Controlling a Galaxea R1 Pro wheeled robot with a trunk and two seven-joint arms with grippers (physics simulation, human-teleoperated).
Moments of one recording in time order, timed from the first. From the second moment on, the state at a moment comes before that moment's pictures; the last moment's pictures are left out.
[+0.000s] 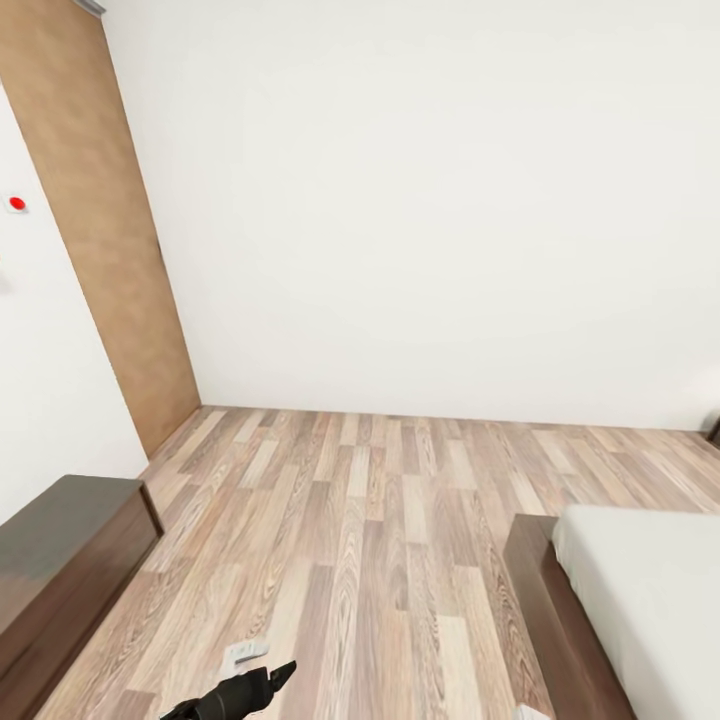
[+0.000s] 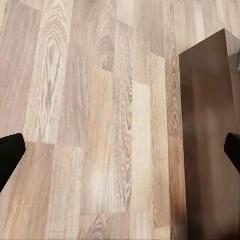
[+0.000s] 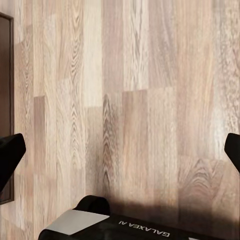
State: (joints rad) left arm -0.46 0.05 0.00 -0.16 0.32 -0.04 -0.57; right arm -0.43 -0.14 -0.45 0.00 0.11 0.01 0.69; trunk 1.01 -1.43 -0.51
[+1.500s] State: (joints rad) left arm -0.46 0.05 0.01 -0.16 0.32 -0.06 -0.57; right arm -0.43 -0.14 -0.45 0.00 0.11 0.01 0.69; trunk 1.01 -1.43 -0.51
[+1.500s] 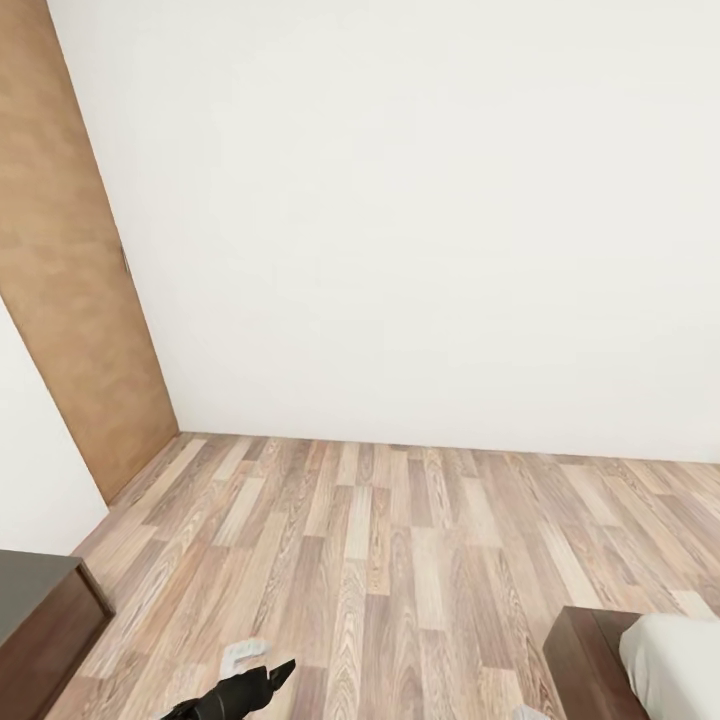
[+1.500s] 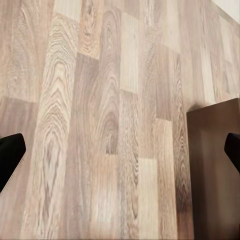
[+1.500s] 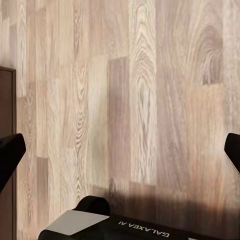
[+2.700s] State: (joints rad) left arm -0.41 0.07 -0.05 -0.03 0.02 -0.18 -0.53; right arm -0.43 -0.14 -0.45 0.01 0.11 0.01 0.69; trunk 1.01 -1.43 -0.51
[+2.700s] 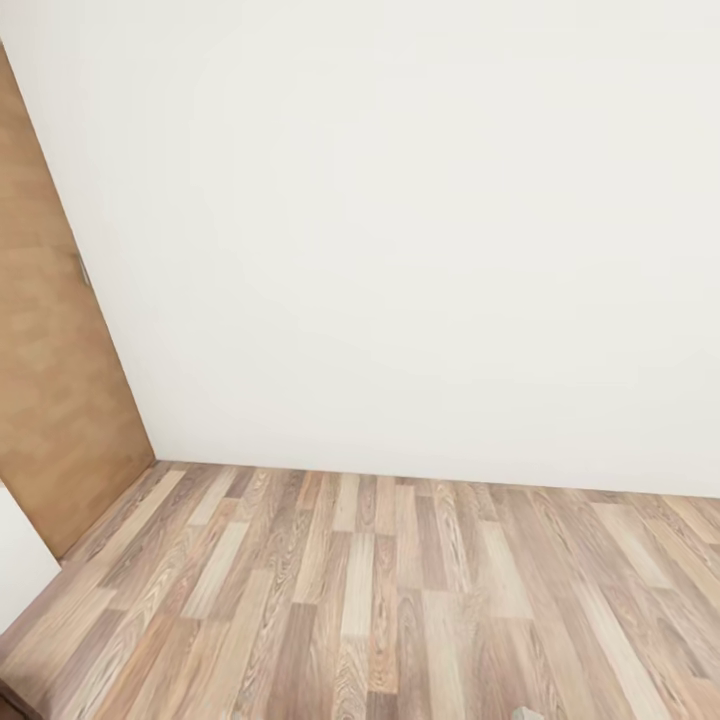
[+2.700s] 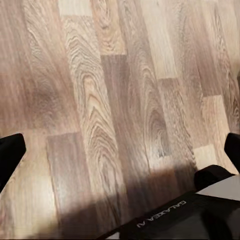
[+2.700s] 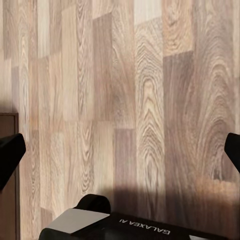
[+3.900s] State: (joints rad) left arm -0.37 0.09 -0.06 -0.02 -0.18 -0.20 -0.48; right arm -0.36 -0.14 -0.45 0.07 0.11 0.01 0.61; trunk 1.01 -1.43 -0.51
